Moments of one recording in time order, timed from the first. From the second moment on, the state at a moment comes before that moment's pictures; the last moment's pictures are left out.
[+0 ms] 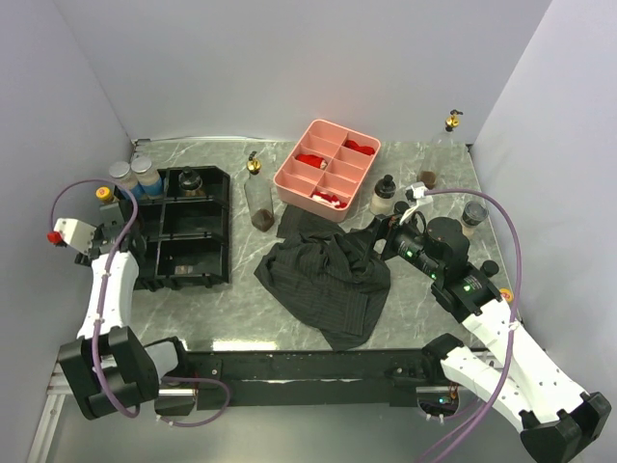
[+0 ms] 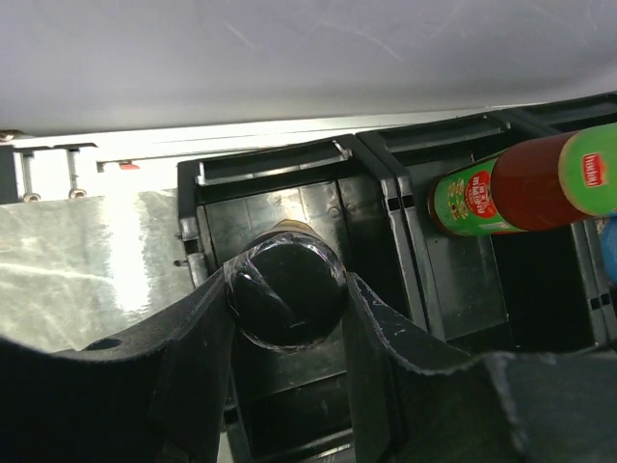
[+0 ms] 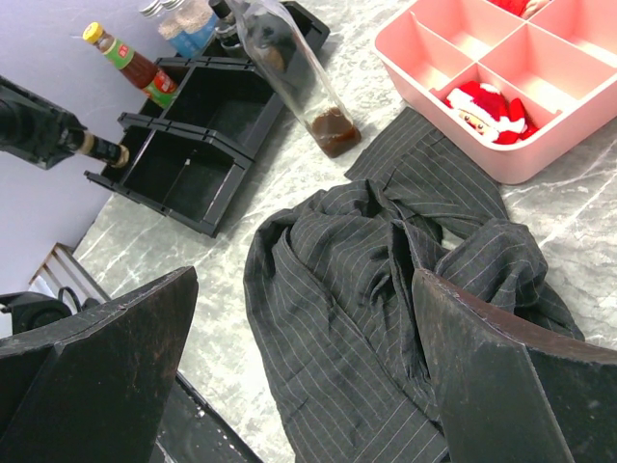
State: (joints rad) left arm 0.31 1.13 0.83 -0.57 -0.74 -0.98; right arm 0.49 0.74 0.74 -0.20 -0.20 0.44
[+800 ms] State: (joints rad) left arm 0.31 1.22 0.82 -0.53 -0.74 -0.99; right arm 0.49 0.71 0.74 -0.20 -0.20 0.43
